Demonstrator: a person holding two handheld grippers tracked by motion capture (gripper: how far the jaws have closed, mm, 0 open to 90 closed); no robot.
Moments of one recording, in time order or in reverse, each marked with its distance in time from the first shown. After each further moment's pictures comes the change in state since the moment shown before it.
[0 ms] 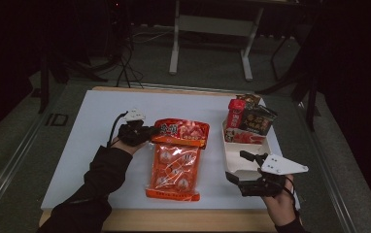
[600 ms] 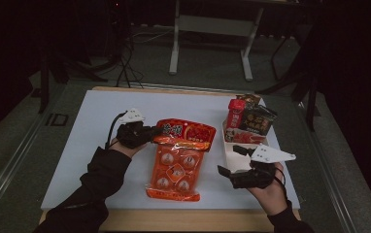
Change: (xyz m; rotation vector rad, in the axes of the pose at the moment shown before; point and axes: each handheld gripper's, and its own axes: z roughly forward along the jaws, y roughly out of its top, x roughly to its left) left arm -0.021 0.013 -0.020 -0.055 -0.052 0.045; right arm -0.006 0.010 0.026 0.039 0.018 0.061
